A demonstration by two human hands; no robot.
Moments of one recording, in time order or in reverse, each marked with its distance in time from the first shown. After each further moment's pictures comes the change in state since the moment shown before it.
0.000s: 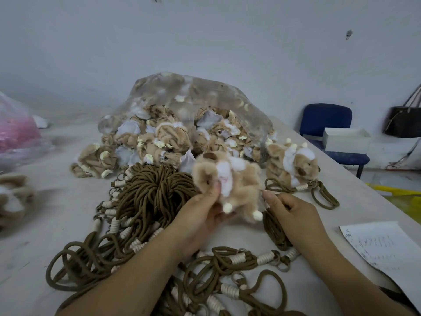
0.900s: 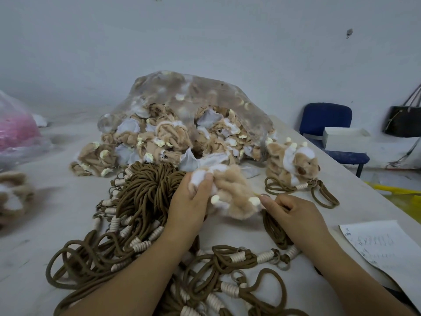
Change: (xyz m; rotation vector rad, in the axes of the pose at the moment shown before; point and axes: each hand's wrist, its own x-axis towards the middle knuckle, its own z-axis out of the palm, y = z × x) left_hand -0.005 0.005 -0.001 0.651 0.441 0.485; right_hand -0.003 -0.002 -0.006 -0.106 -0.043 -0.076
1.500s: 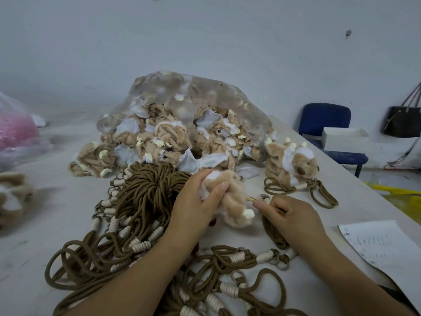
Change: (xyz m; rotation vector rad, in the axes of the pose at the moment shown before) left_hand -0.001 0.001 -0.002 0.284 -0.159 0.017; right_hand -0.001 0.001 0.003 -0.064 0.002 -0.119
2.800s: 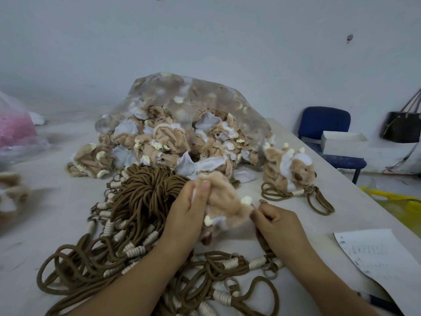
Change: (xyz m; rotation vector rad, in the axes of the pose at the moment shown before) left_hand -0.006 -0.003 0.004 -0.301 0.030 -0.029; right_hand -0.004 -0.018 0.010 0.179 -0.041 0.077
